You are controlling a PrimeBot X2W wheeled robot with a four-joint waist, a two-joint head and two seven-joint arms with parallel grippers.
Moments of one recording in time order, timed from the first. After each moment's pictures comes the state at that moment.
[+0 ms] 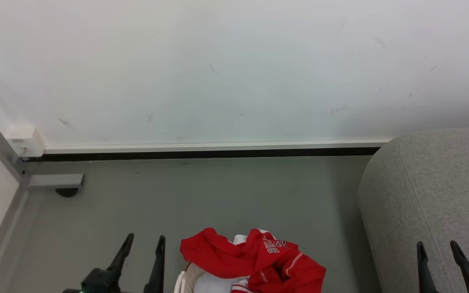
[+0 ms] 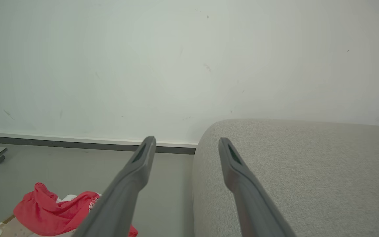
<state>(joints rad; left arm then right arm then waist) -0.02 0.05 -0.09 0.23 -0.07 -0.04 -0.26 0.02 -0.05 -0.12 0.25 0.06 0.13 -0.26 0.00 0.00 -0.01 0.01</state>
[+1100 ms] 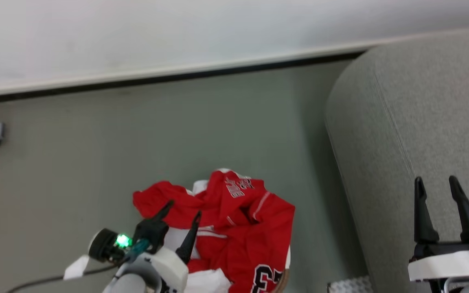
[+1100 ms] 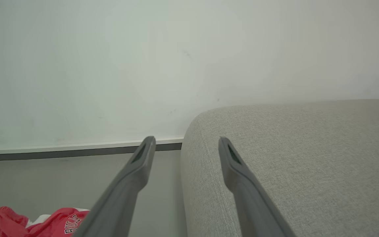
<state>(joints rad) -0.34 0.09 -0.26 0.58 0.04 -0.11 -0.26 -0.16 -0.05 -0.07 0.19 0.17 0.13 -0.26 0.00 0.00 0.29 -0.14</state>
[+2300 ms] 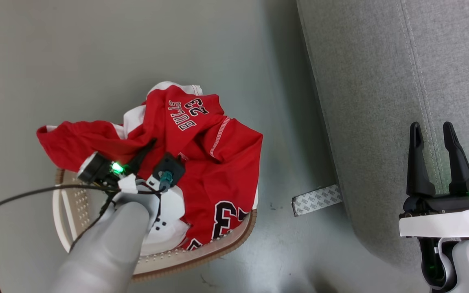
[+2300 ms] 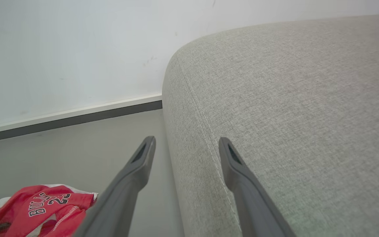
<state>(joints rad) -0.83 0.12 -0.48 1.07 0.27 0.09 -0.23 -0.33 -0.05 0.02 0.14 0.37 0.13 -0.26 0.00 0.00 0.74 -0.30</state>
